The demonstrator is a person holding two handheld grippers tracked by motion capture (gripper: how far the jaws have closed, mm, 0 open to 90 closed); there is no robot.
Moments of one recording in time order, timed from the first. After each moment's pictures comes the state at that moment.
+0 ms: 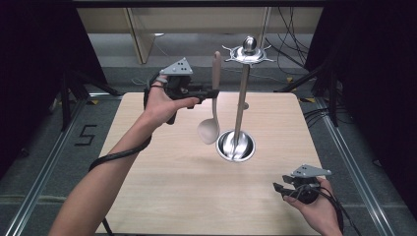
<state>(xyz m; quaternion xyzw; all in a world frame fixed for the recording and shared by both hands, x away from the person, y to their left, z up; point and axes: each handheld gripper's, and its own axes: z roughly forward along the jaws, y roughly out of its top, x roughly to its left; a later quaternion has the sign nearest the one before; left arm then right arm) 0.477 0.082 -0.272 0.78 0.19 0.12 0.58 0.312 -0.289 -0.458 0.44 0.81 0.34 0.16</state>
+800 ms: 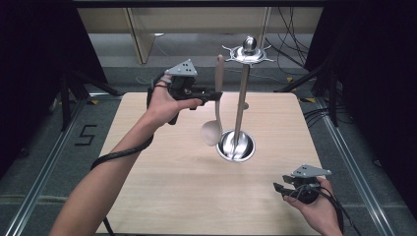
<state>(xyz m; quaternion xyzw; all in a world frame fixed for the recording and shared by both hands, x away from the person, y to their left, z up) 0.480 0.075 -0.275 0.80 0.18 0.10 0.56 0.312 -0.289 -0.458 0.45 0.81 0.34 0.16</state>
